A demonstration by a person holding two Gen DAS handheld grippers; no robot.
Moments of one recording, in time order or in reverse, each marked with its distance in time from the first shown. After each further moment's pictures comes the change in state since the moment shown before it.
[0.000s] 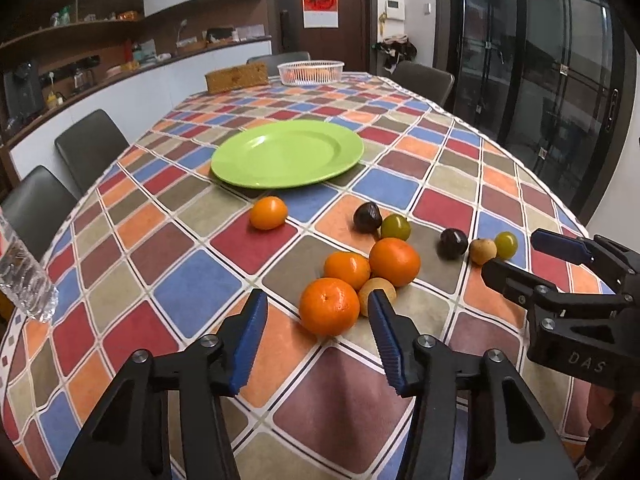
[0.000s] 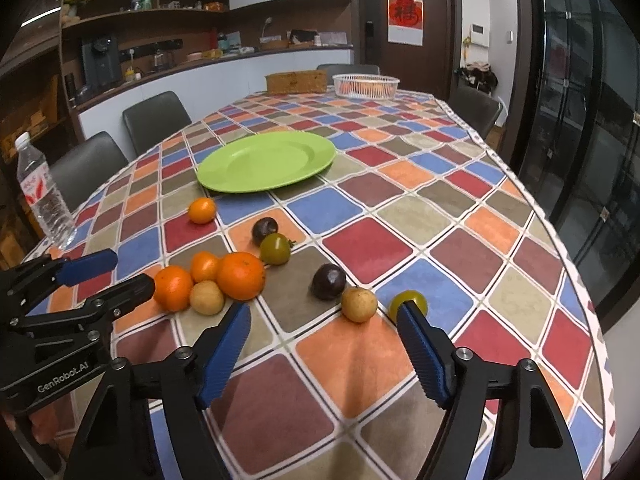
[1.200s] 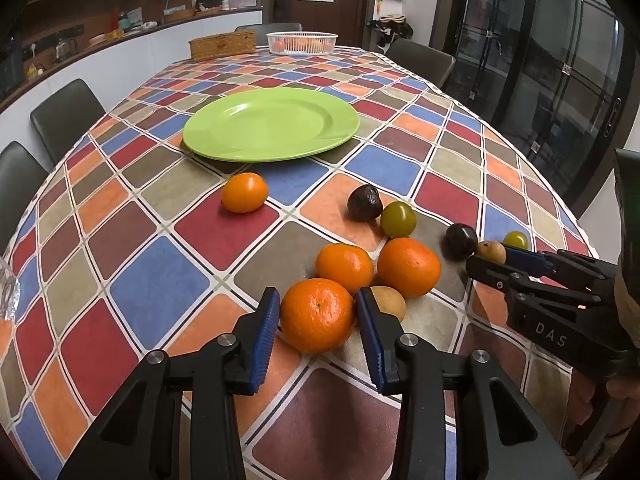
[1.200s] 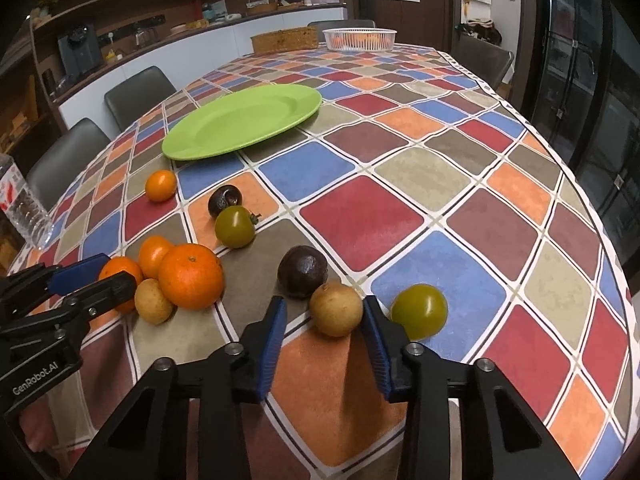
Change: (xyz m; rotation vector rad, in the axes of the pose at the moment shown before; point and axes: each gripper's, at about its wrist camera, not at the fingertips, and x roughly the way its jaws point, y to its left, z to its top) left arm 0.038 0.004 0.010 -0.037 0.095 -0.080; right arm 0.059 -0.018 0.004 0.050 0.144 0.021
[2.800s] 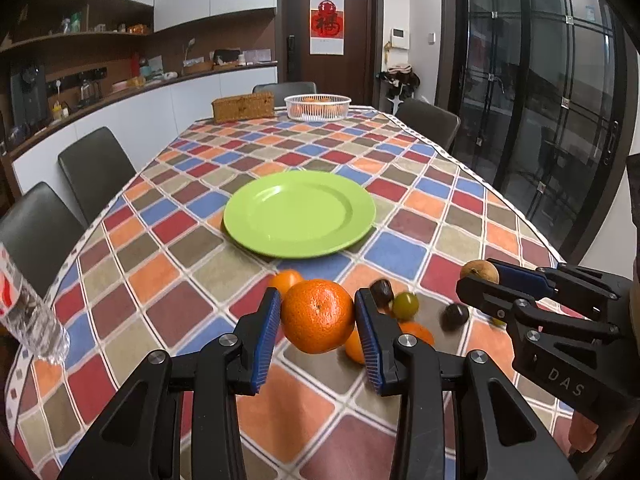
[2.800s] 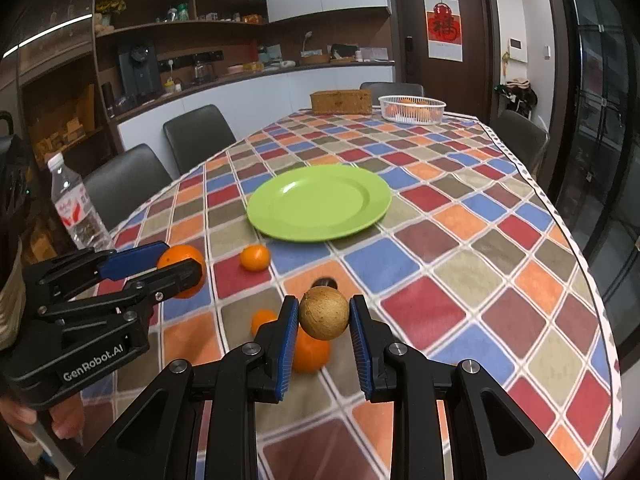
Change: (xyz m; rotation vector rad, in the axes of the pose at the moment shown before) left arm -0.060 0.009 0.040 0.009 -0.205 0.069; right arm -0.064 0.046 0.038 -0.104 -0.204 0.137
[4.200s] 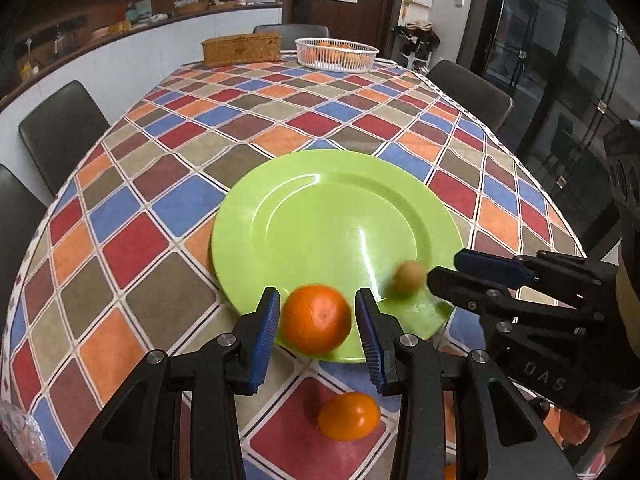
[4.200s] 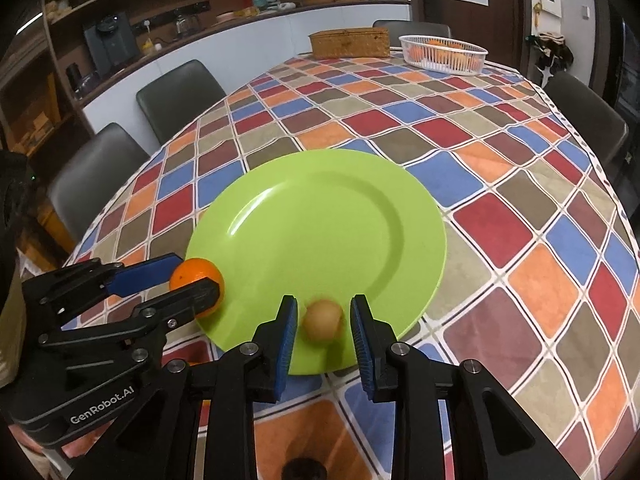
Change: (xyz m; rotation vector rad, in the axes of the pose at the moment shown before) left arm 0.152 0.063 0.070 -0.063 0.214 -0.044; right arm 0.176 -0.019 0.096 0.026 0.236 0.061
